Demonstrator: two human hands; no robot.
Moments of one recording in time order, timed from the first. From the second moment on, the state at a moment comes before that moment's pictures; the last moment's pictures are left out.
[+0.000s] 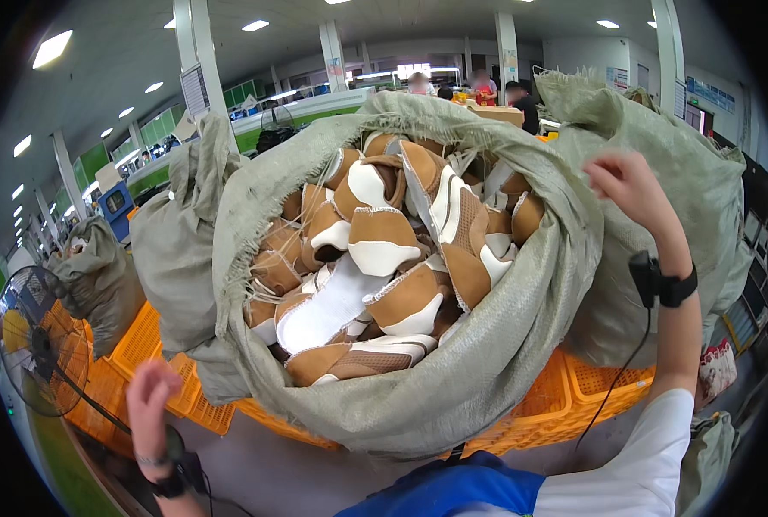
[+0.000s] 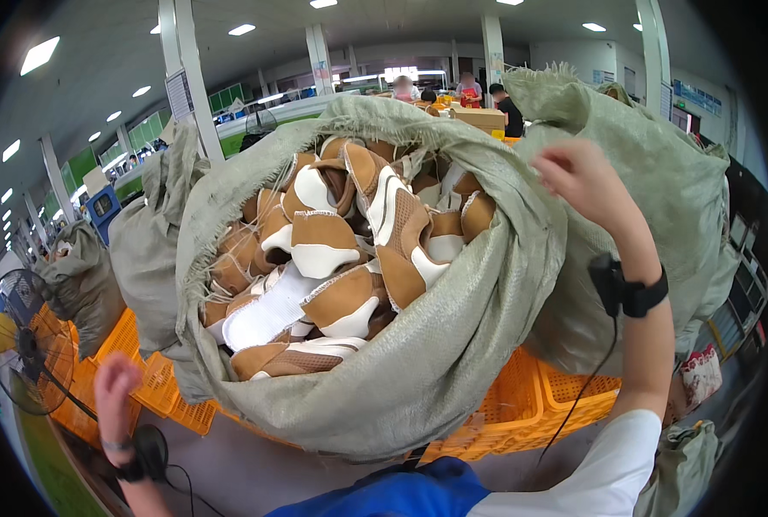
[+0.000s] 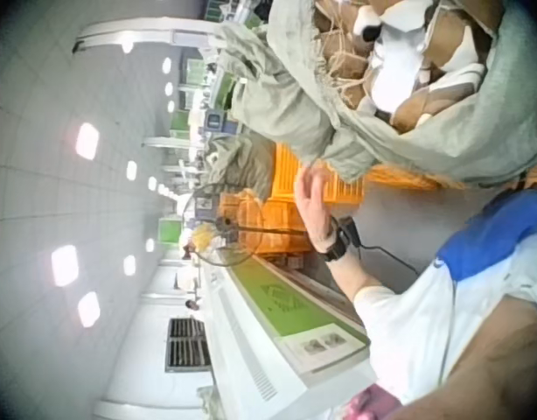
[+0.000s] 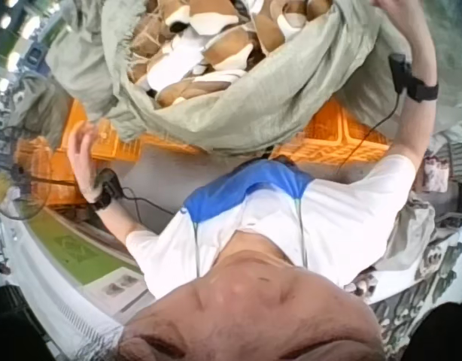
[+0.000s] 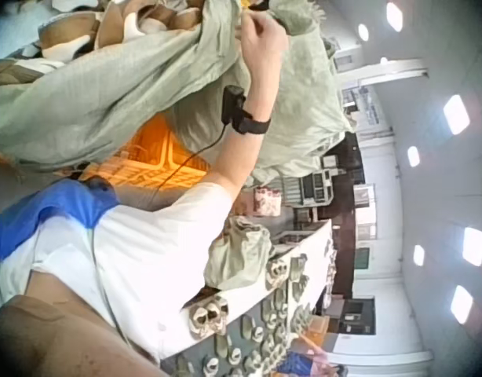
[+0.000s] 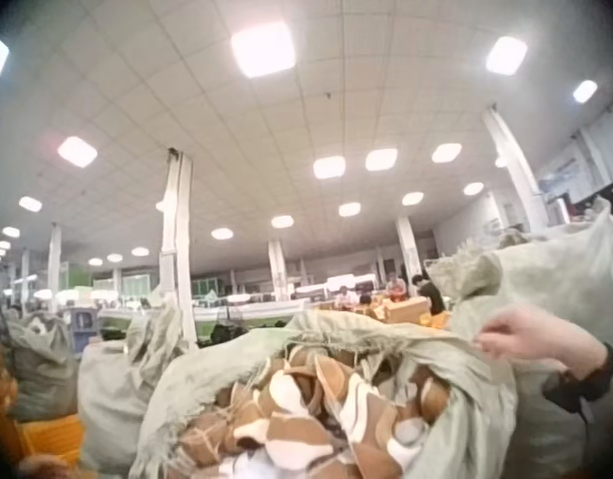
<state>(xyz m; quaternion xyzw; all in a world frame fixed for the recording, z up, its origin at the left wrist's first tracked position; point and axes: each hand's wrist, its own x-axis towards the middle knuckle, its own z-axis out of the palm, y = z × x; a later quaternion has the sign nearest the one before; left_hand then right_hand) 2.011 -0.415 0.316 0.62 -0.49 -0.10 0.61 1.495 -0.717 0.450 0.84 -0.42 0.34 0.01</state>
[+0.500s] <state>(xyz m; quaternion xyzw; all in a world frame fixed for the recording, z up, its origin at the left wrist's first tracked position) 1.873 -0.644 0.433 0.48 -0.75 -0.36 0.30 1.555 -0.729 0.392 0.63 0.06 0.34 -0.70</state>
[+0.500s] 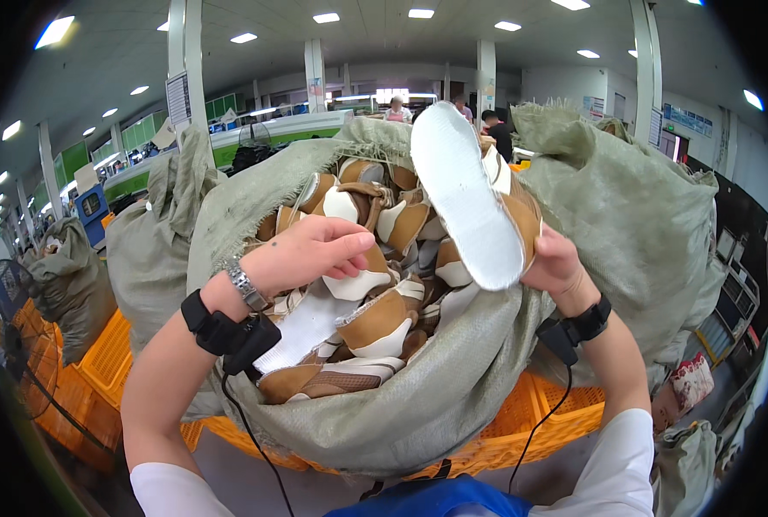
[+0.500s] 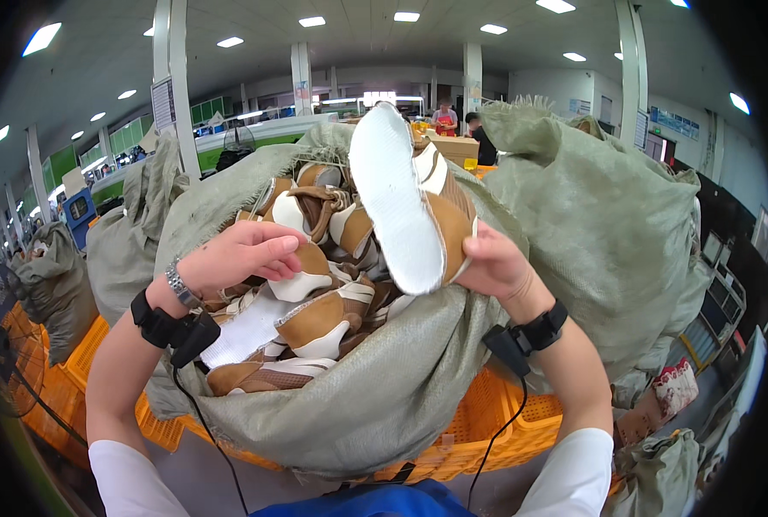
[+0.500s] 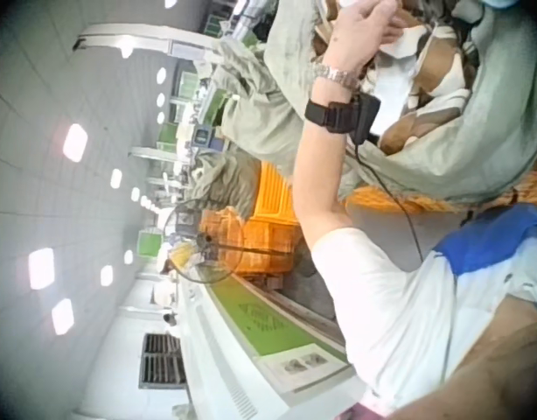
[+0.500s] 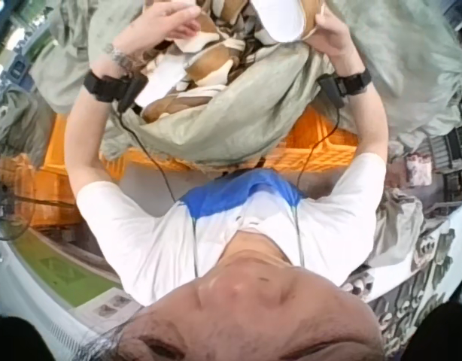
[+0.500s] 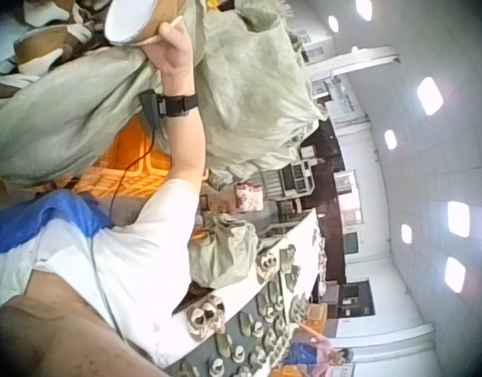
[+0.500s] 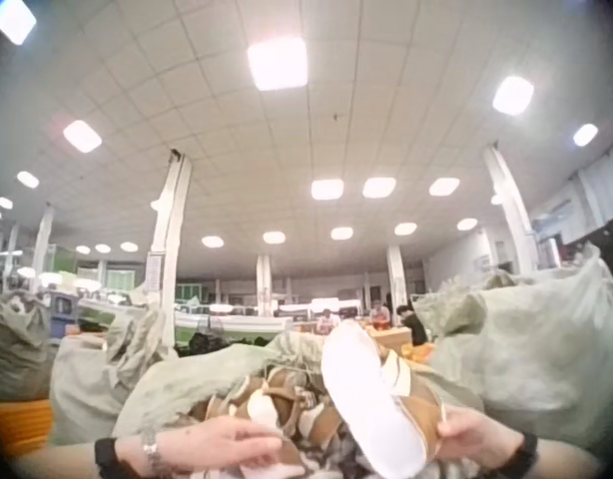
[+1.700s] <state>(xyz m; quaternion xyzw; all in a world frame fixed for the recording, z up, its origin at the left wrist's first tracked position) 2.108 -0.758 0.449 0.81 -0.54 0.17 0.18 1.615 -0.694 0.366 0.50 -0.29 0.32 -0.75</state>
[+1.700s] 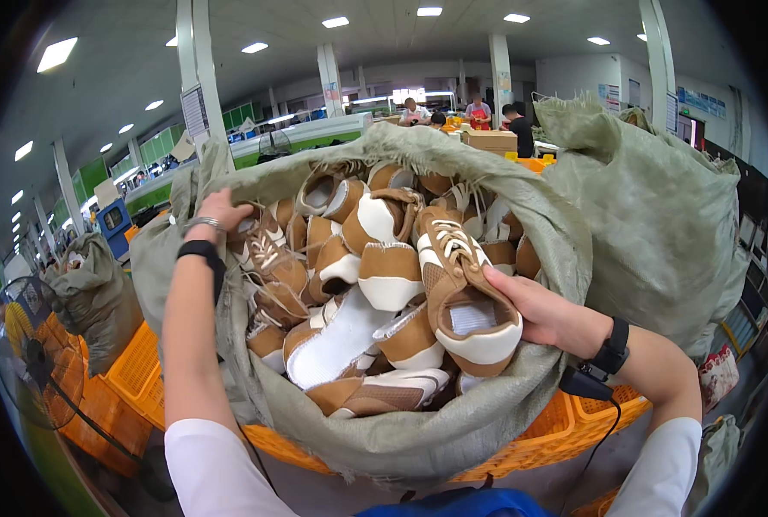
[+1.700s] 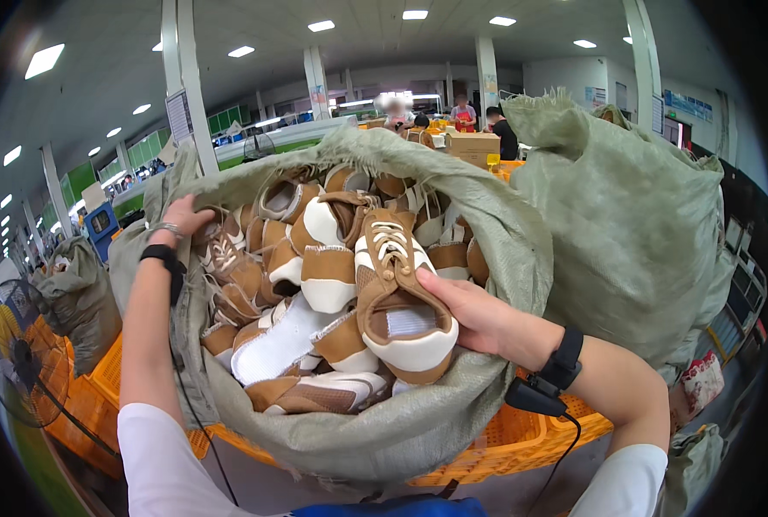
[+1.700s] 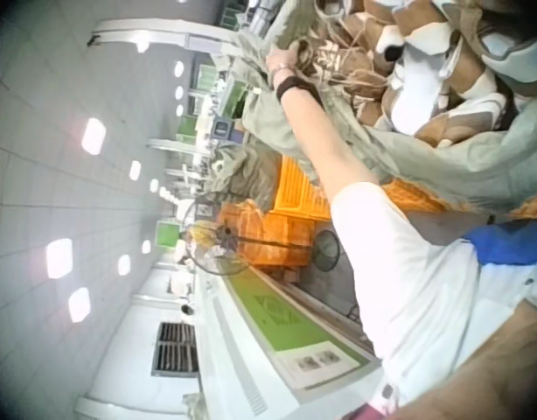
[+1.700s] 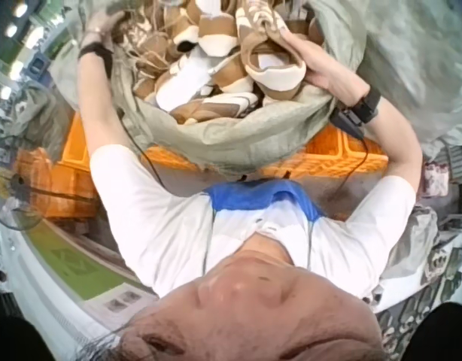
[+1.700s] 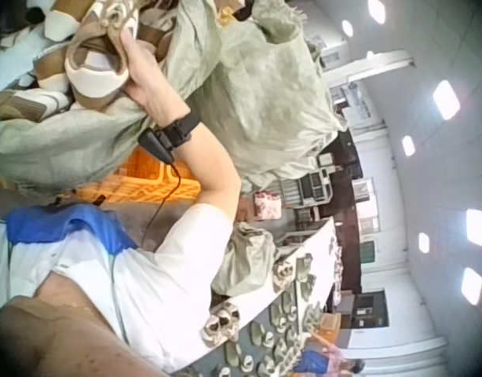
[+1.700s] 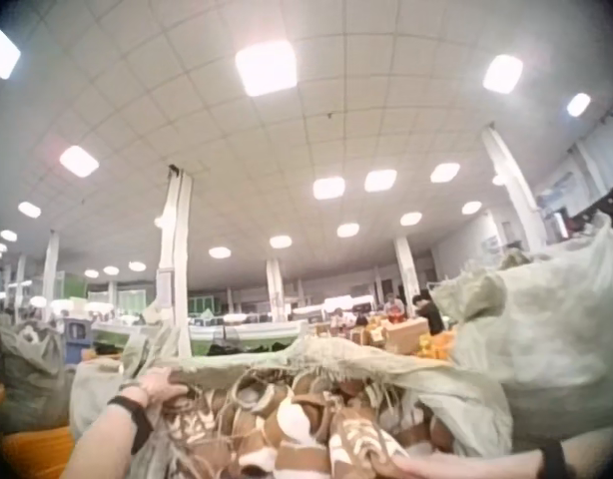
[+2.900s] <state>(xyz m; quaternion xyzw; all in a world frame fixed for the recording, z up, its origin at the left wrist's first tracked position) 1.979 -0.805 0.397 0.46 -0.79 -0.26 0.32 1.657 -0.833 0.388 0.59 -0.32 0.18 -0.72</state>
